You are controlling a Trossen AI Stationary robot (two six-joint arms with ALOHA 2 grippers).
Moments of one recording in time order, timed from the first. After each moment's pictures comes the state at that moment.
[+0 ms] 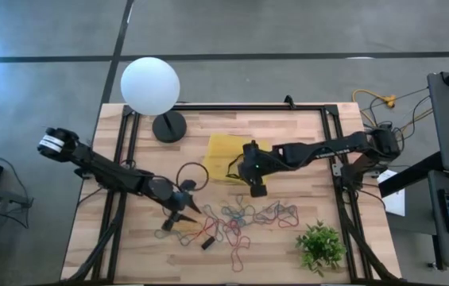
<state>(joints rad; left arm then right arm) -0.33 1.29 0.44 0.41 0.12 -0.05 0.02 1.62 1.11 -0.40 0.07 -0.19</state>
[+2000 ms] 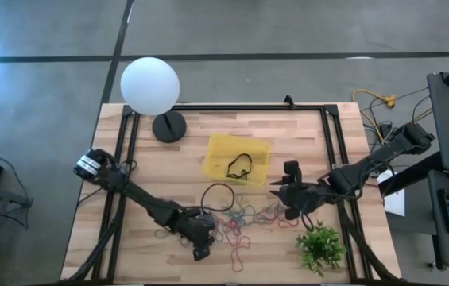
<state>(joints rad) -0.54 1.78 1.05 -0.18 -0.06 -0.92 0.51 1.20 0.78 -0.43 0.63 0.05</state>
